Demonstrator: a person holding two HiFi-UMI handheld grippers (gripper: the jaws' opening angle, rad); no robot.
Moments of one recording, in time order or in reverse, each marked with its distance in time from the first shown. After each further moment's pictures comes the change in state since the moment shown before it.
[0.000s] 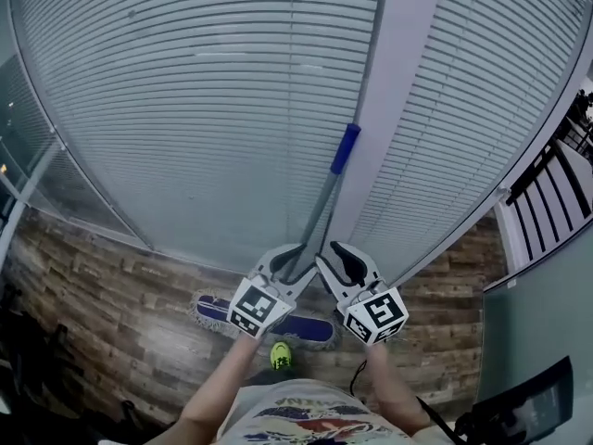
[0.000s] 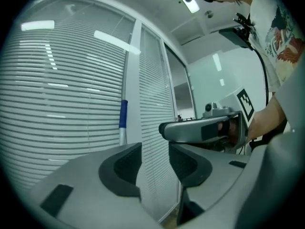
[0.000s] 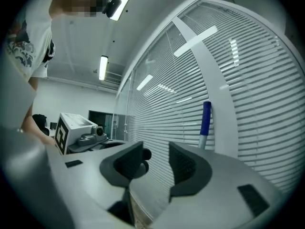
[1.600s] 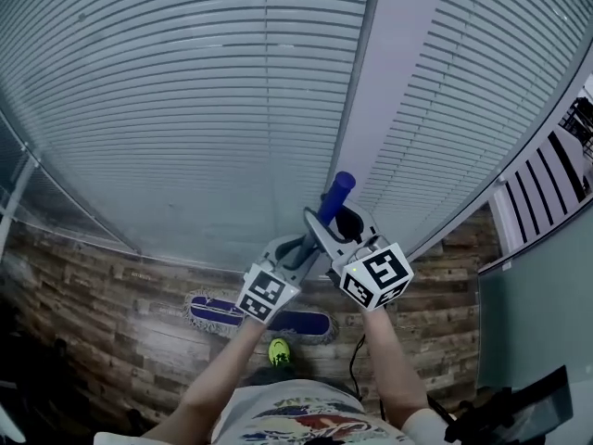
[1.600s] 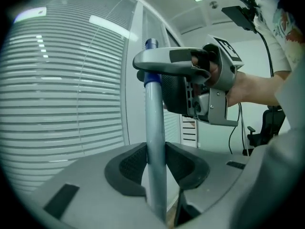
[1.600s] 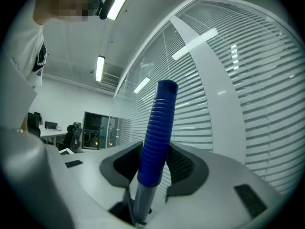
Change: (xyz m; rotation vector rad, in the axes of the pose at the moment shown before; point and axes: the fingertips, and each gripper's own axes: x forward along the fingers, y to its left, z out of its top) left arm 0.069 0.035 -0.063 0.017 0.109 -0.043; right arm 0.067 -0.062 0.042 -0.025 -0.074 -0.023
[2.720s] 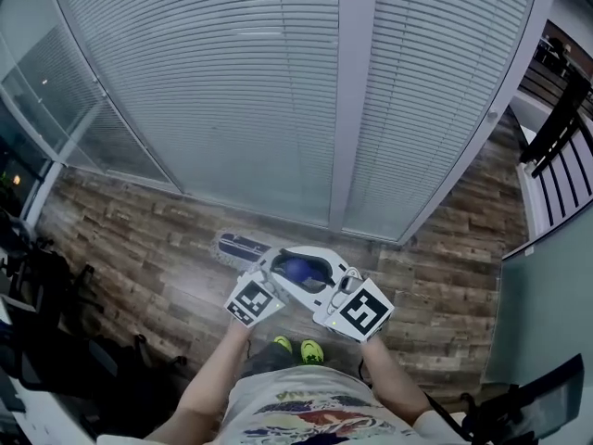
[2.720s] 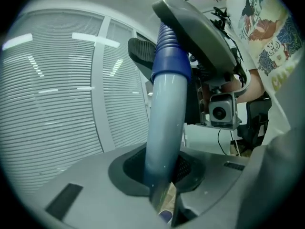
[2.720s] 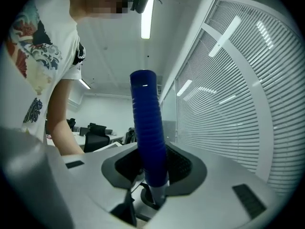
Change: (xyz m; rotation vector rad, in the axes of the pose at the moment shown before) left arm -0.156 -0.332 -0.009 0.099 0.045 0.011; right arm -0.326 0.285 0.002 -0.079 -0.042 0.583
